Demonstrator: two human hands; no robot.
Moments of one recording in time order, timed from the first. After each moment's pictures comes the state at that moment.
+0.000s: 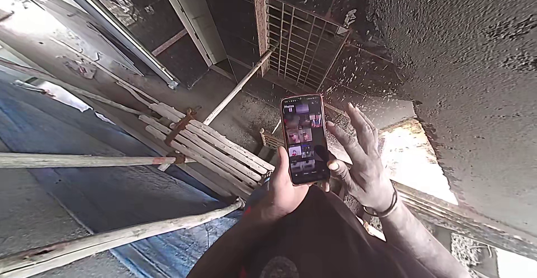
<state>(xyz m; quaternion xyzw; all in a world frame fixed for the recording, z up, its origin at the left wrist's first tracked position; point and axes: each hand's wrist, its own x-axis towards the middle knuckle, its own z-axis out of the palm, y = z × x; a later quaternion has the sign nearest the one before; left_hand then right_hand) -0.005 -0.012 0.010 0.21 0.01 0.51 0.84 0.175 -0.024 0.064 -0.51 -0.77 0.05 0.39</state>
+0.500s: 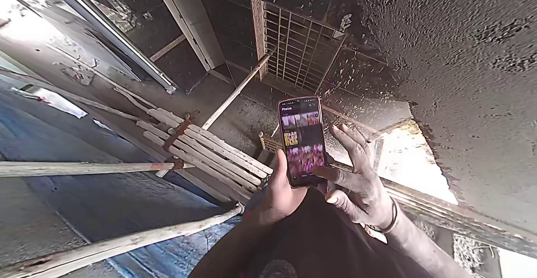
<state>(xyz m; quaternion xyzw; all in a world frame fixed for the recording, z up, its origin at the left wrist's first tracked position) -0.009 -0.011 0.011 0.22 0.00 0.52 0.83 0.171 -0.045 0.063 -0.42 -0.81 0.09 0.40</state>
